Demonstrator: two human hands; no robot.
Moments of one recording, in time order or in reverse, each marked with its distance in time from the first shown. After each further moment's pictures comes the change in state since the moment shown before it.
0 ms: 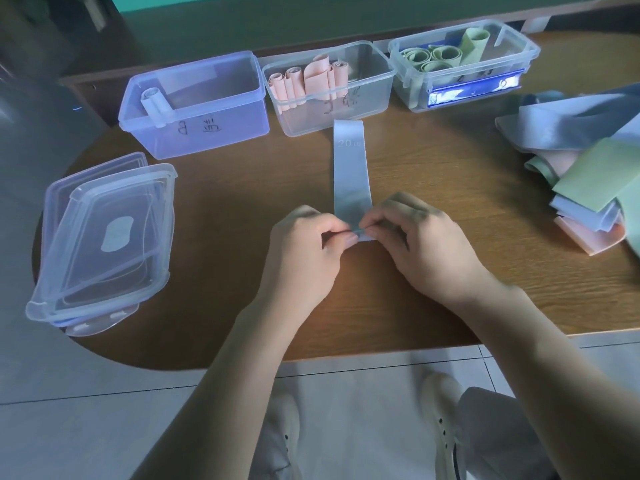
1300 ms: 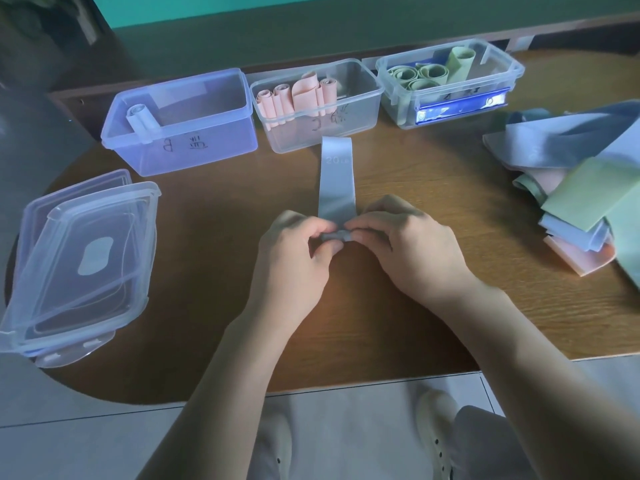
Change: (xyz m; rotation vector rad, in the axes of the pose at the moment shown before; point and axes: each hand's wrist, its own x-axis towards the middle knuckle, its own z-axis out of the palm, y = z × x) left_hand 0.016 -0.004 0.010 0.026 0.035 -0.004; right_hand 0.019 0.007 0.001 -0.174 0.020 0.028
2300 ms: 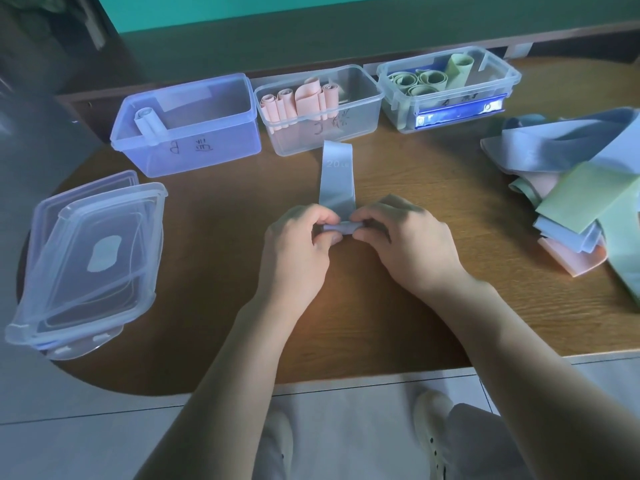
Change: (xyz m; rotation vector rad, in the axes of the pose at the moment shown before) left_hand 0.011 0.003 0.005 -0.011 0.035 -0.010; right_hand 0.006 0.003 0.001 0.020 -0.005 0.065
